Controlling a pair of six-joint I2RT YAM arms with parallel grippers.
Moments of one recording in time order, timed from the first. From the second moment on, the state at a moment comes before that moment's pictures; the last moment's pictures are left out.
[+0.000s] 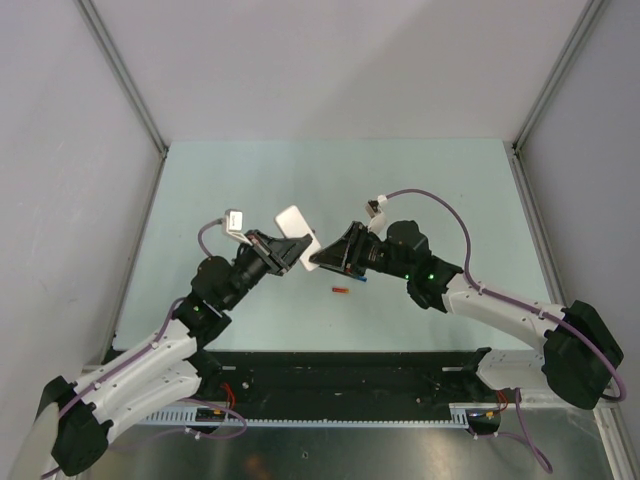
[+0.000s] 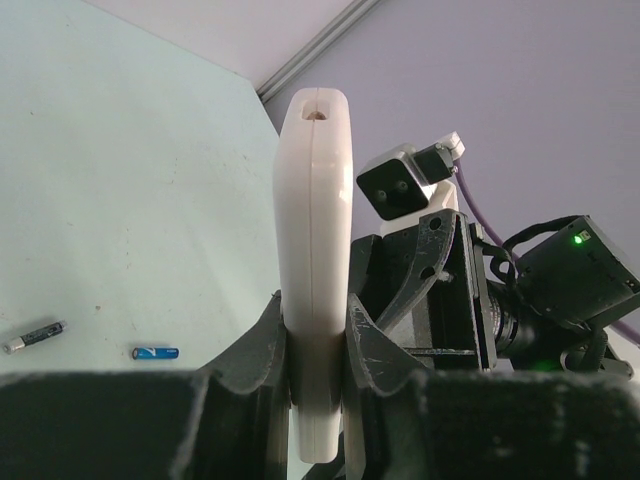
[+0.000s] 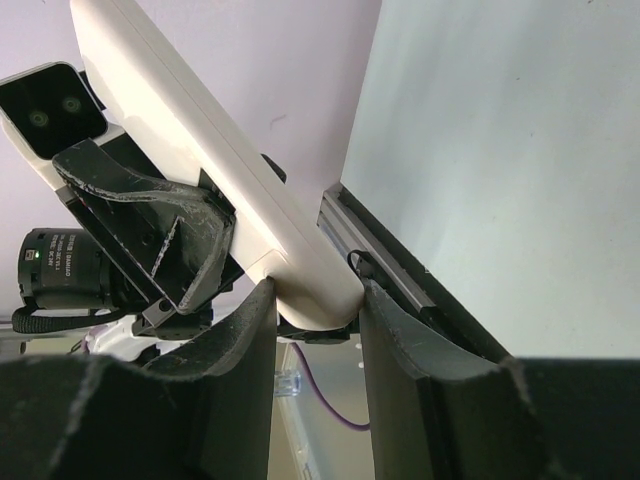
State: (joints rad) left arm -0.68 0.77 0.44 0.42 0.01 -0.88; right arm 0.82 1.25 0.76 0.30 -0.33 1.17
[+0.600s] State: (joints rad) left arm -0.63 0.79 0.46 0.40 0.09 -0.88; right arm 0.82 1.24 0.77 0.28 -0.32 1.15
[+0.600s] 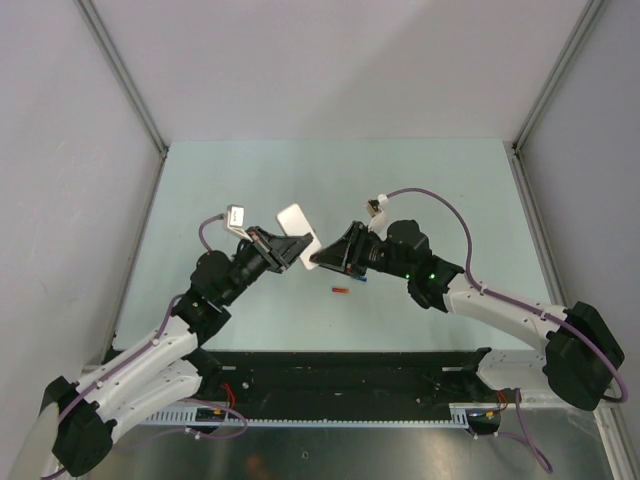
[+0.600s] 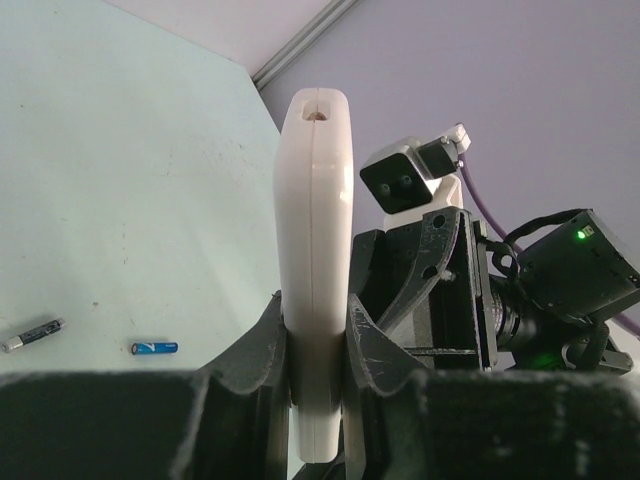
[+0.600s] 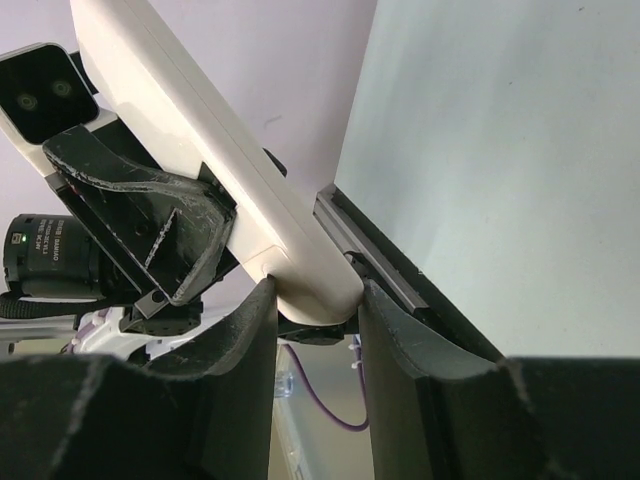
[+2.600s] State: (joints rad) left arm -0.55 0.84 0.45 0.46 0.25 -1.15; right arm 0.86 1.17 0.82 0.22 -0.23 1.08
